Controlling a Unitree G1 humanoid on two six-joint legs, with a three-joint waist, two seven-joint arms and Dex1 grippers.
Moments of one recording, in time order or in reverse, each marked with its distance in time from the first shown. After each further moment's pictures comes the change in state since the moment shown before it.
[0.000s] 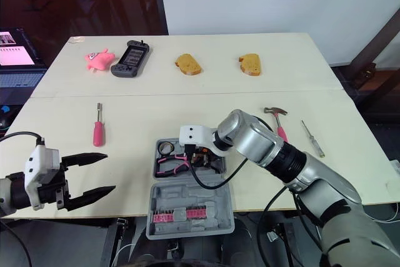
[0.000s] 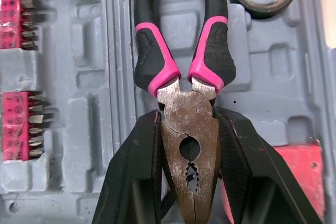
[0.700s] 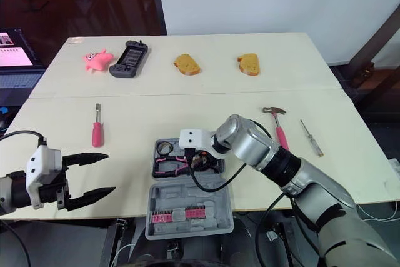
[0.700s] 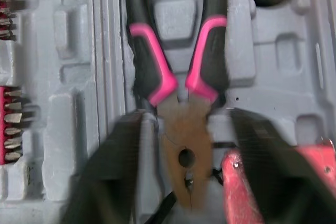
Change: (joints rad) left arm -0.018 0.011 -0.011 0.005 0.024 -0.016 -0.013; right arm 0.044 0.040 -0.009 0.046 -0.071 -0.071 -0.011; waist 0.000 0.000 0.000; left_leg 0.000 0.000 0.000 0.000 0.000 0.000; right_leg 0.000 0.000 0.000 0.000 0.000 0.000
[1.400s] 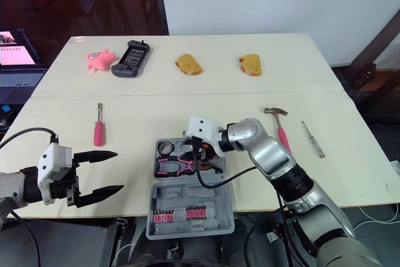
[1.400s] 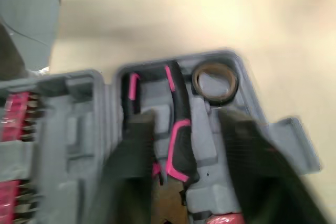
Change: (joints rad) left arm -0.063 -0.009 -0.084 0.019 0.009 -0.009 -0.003; right arm 0.251 0.065 -0.297 0.004 0.125 -0.243 -0.087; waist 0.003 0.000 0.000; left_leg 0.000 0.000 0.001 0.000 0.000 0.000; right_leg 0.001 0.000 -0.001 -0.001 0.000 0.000
